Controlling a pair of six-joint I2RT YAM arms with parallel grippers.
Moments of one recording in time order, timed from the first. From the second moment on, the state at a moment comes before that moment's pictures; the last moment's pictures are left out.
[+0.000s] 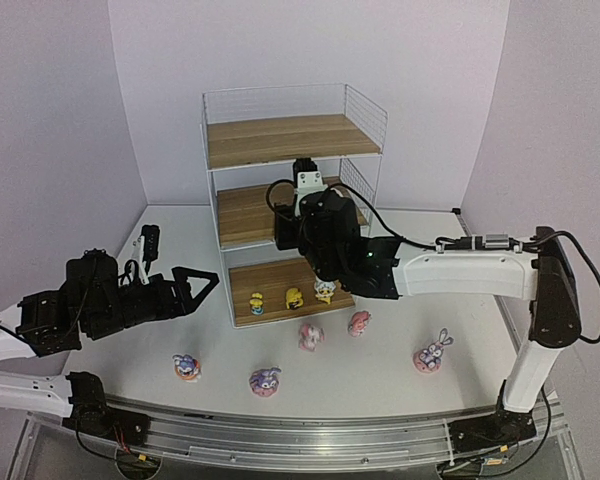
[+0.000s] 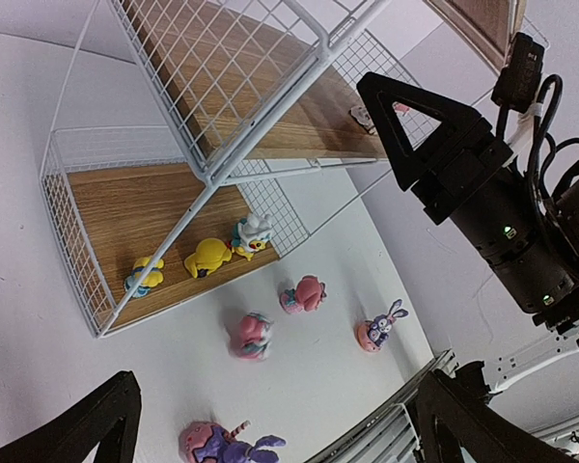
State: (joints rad) left arm -1.08 0.68 0.61 -0.23 -0.27 -0.83; right arm 1.09 1.83 1.44 0.22 0.73 0.22
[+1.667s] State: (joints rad) left arm -1.07 0.72 0.56 -0.18 -0.19 -0.86; right arm 1.10 1.73 0.93 -0.25 0.46 1.10
